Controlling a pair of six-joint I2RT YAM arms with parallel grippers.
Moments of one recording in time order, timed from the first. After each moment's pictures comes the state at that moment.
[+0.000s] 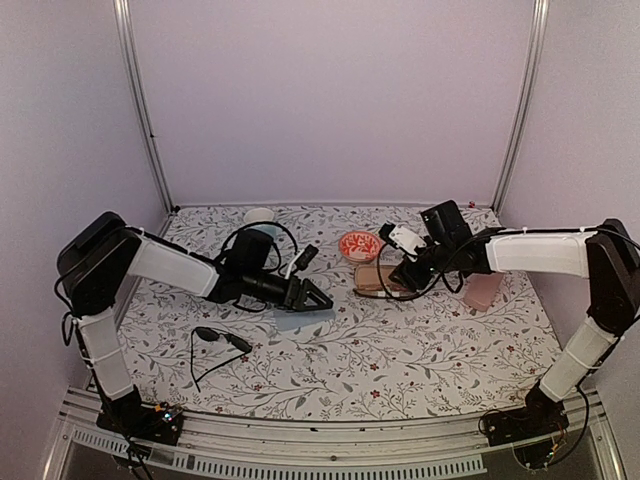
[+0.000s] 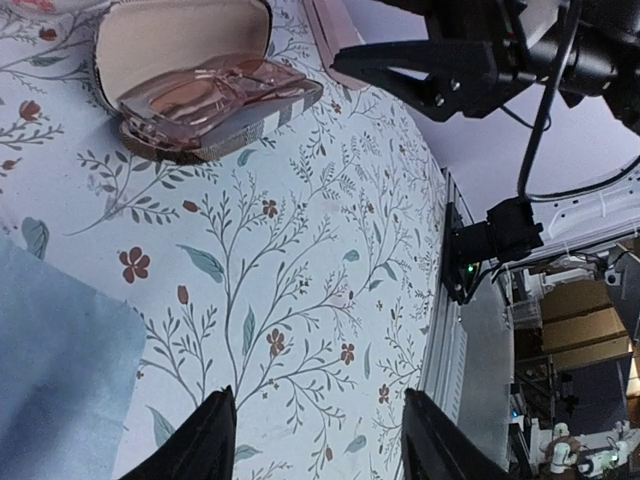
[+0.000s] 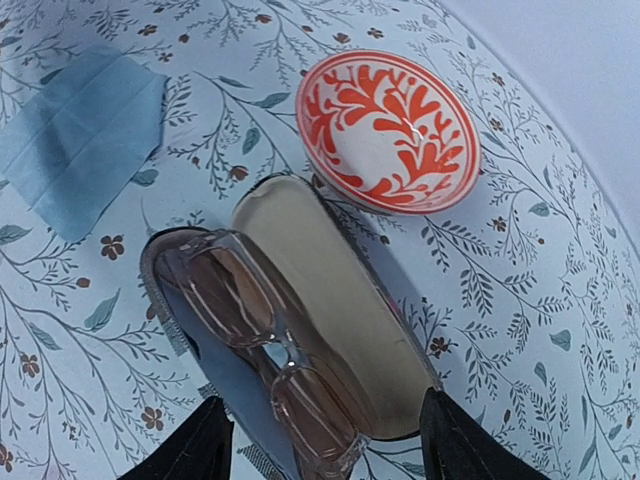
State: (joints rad) left arm -0.69 1.88 0.94 0.33 0.79 -0.52; right arm 0.59 1.63 1.02 -0.18 -0.06 -0.38
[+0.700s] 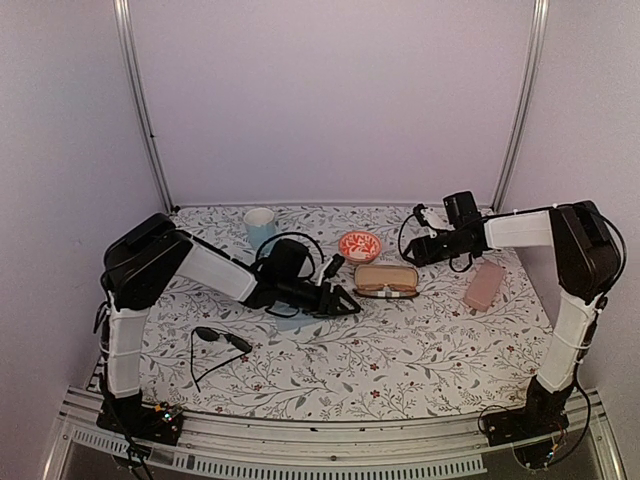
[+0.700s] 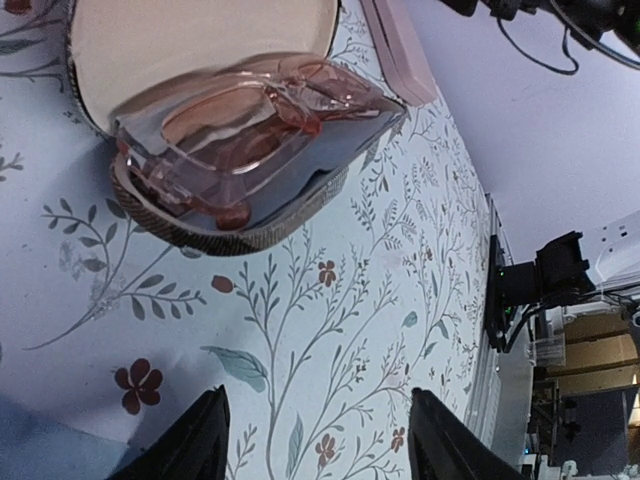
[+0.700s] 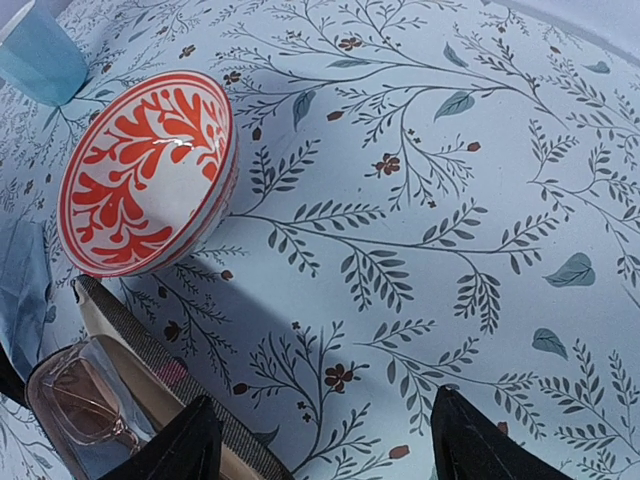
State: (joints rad) left arm -0.78 2.13 1.15 0.37 0.66 -0.61; right arm 0.31 1.88 1.17 -0.12 -0.26 -0.03
